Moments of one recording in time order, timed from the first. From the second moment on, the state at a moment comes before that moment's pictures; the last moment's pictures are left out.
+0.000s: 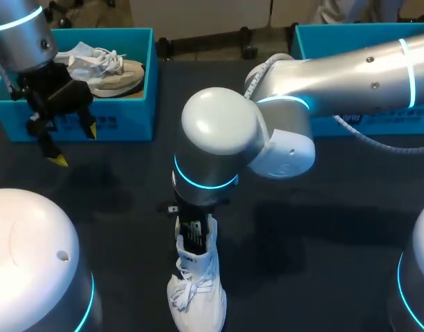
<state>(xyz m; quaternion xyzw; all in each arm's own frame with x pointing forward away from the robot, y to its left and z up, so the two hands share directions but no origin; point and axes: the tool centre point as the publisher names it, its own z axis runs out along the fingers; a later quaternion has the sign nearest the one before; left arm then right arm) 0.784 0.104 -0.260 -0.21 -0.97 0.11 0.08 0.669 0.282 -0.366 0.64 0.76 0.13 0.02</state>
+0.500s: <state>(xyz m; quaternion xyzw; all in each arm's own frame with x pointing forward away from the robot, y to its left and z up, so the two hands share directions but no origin) 0.784 0.104 -0.260 -0.21 -0.97 0.11 0.08 0.670 0.273 -0.356 0.64 0.76 0.09 0.05</state>
